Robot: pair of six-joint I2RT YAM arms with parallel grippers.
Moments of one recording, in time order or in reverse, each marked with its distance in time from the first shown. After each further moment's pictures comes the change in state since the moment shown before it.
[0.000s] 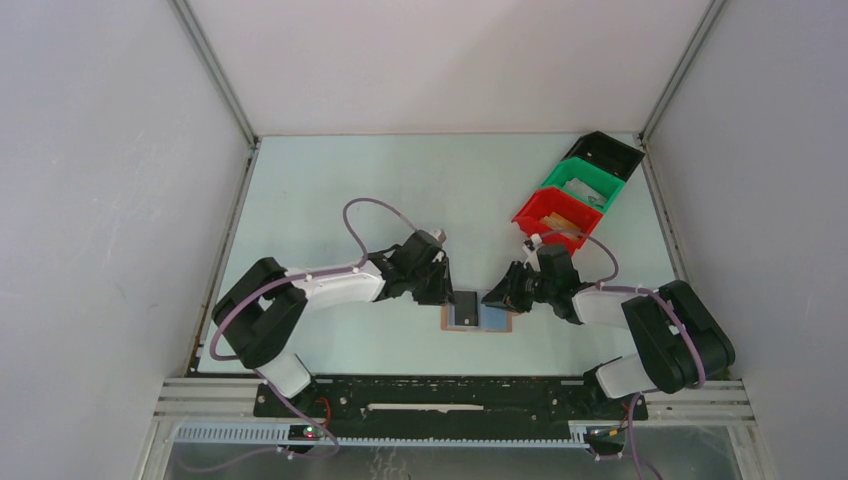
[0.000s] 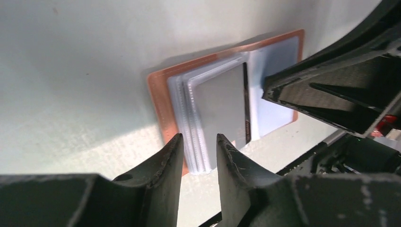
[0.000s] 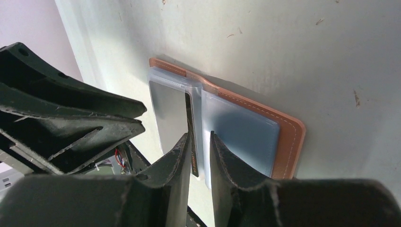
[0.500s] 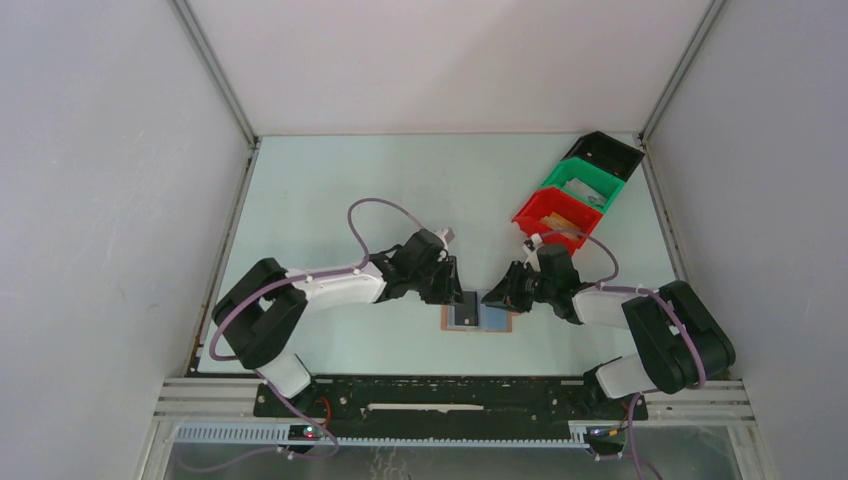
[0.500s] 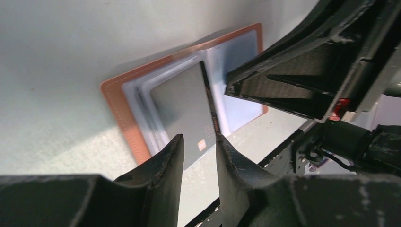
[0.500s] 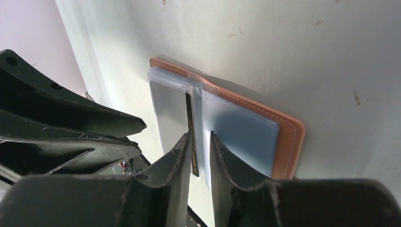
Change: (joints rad) left arm -0.013 -0.002 0.000 0.044 0.049 0.007; right arm 0.000 -0.003 0.000 -0.001 0.001 0.003
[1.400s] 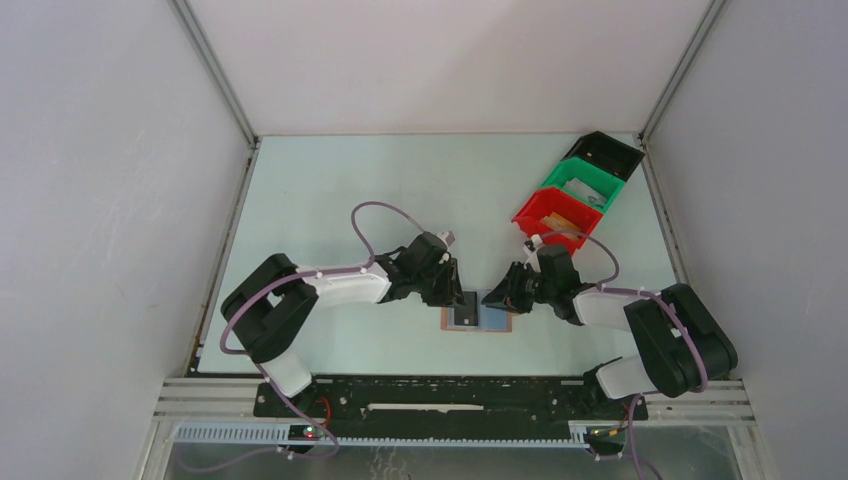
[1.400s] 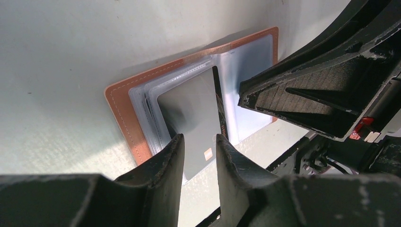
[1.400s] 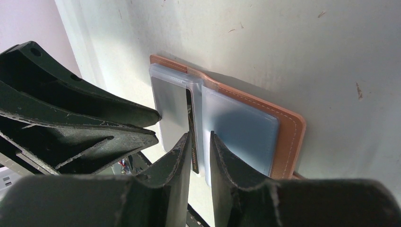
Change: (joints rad) left arm -0.006 0.051 0.000 0.041 -0.003 -0.033; right arm 0.004 -0.018 -0.004 -0.016 0.003 0.000
